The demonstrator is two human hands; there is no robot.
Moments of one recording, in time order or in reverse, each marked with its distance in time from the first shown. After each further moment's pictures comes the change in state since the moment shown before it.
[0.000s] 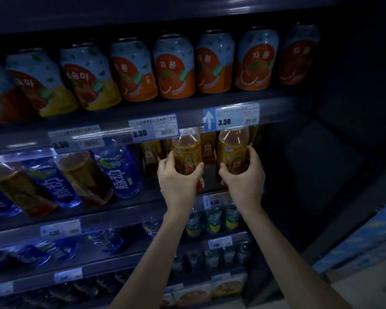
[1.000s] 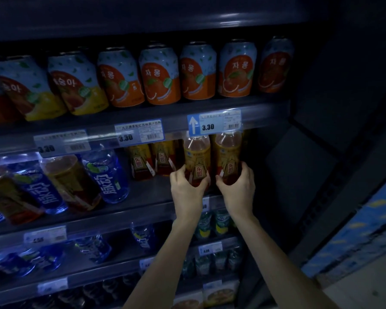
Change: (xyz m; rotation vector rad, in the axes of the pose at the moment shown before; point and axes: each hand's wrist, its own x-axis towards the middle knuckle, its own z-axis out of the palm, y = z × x) left_hand -0.027 -0.003 0.046 -0.061 -0.127 -0.055; right_hand 0.002 0.038 -0.006 -0.147 0.005 0.054
